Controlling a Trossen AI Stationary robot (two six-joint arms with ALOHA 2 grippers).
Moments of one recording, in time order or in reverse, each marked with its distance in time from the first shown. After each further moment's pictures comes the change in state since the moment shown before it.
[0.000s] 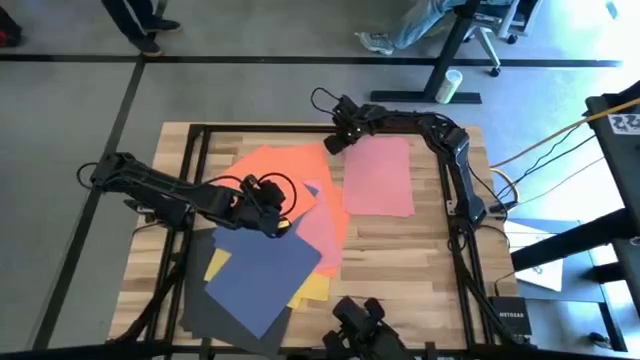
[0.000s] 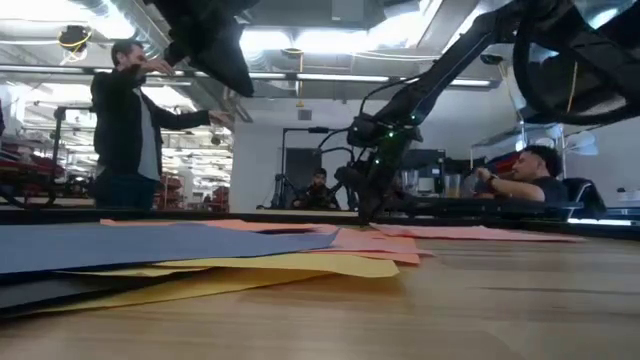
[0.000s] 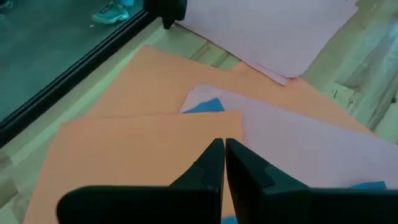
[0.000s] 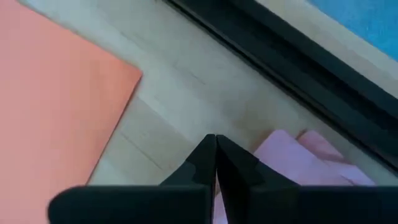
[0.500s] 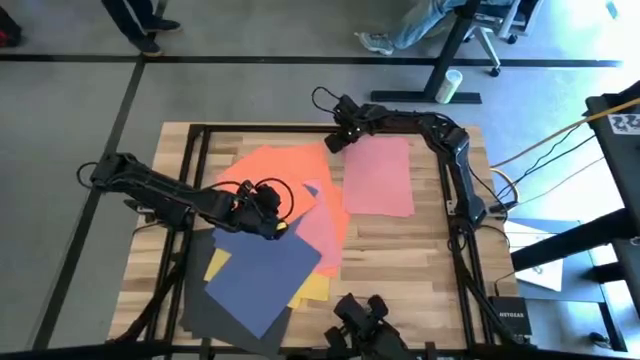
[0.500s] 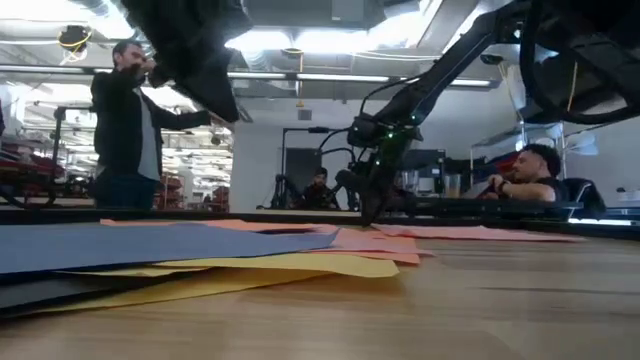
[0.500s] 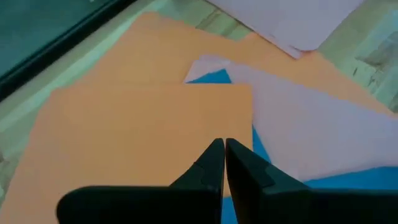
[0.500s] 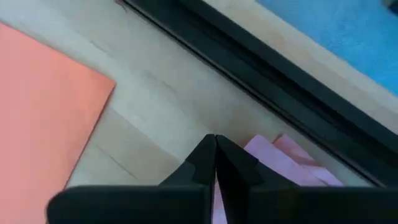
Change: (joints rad) left arm -0.007 0.001 -0.092 0.024 0.030 -0.103; right arm -0.008 0.001 0.000 0.003 0.078 0.001
